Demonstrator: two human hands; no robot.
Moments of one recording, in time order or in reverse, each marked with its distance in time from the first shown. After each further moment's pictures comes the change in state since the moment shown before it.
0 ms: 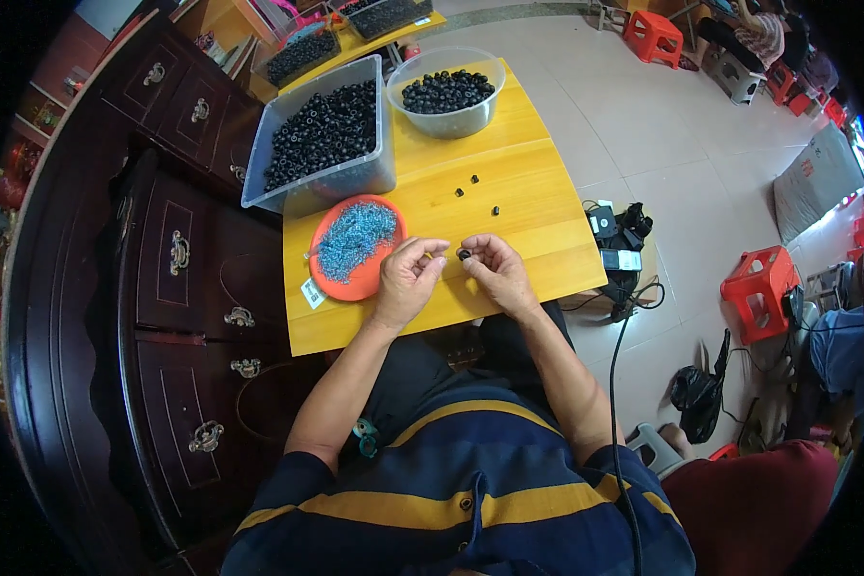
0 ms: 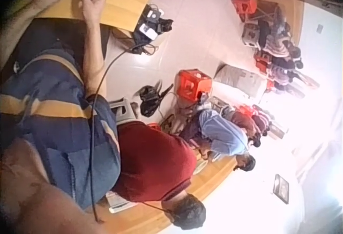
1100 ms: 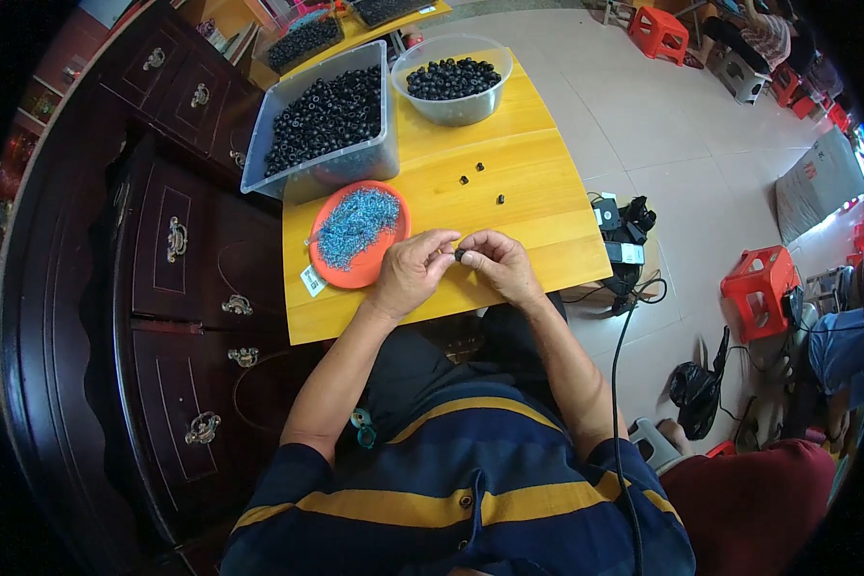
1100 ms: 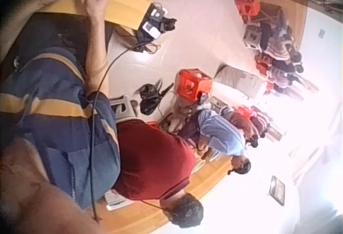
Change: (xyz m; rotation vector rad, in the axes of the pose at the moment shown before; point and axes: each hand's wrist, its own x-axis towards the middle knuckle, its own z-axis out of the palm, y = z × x) left_hand 0.001 0.005 -0.007 0.253 -0.097 0.142; right_hand -0.001 -0.004 -0.002 -0.072 -0.116 0.023
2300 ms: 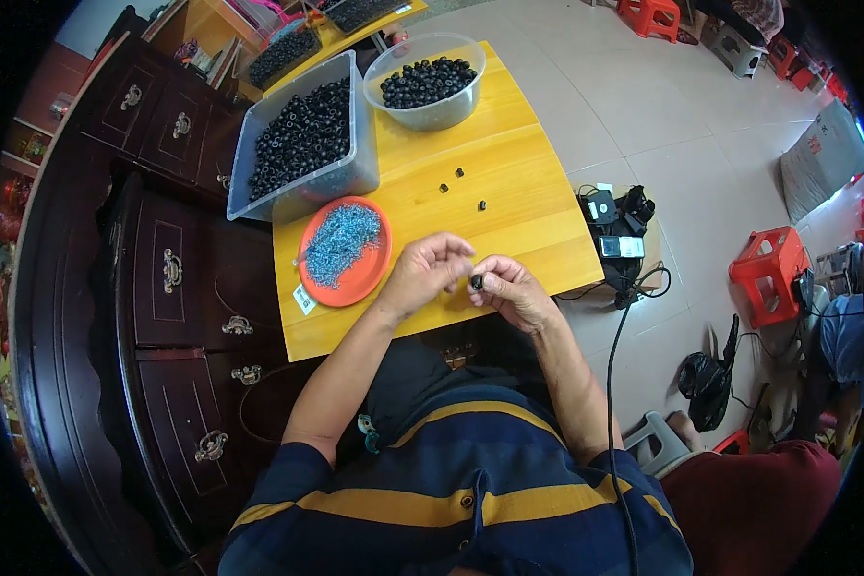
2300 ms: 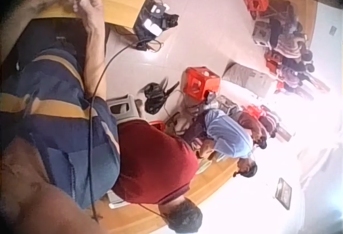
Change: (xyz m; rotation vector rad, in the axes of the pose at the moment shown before) left_hand 0.034 0.011 0.028 -0.719 -0.323 -0.419; right_hand -0.037 -0.017 -0.030 0.589 -0.106 0.180
